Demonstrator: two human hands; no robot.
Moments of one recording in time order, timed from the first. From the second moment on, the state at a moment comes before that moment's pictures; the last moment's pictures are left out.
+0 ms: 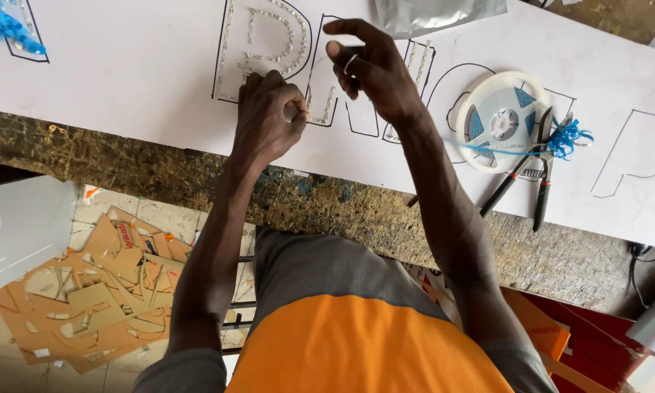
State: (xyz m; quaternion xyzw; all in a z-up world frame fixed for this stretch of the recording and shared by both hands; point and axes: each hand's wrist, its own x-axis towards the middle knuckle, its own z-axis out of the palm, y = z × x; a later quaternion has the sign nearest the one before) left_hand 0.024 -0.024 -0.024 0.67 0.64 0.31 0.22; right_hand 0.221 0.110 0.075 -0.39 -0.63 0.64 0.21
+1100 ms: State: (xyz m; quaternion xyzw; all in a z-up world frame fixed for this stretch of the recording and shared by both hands) left_hand 0.063 -0.071 -0.003 0.66 0.64 0.38 0.08; right_hand 0.240 0.212 0.060 -0.23 -0.95 0.21 0.00
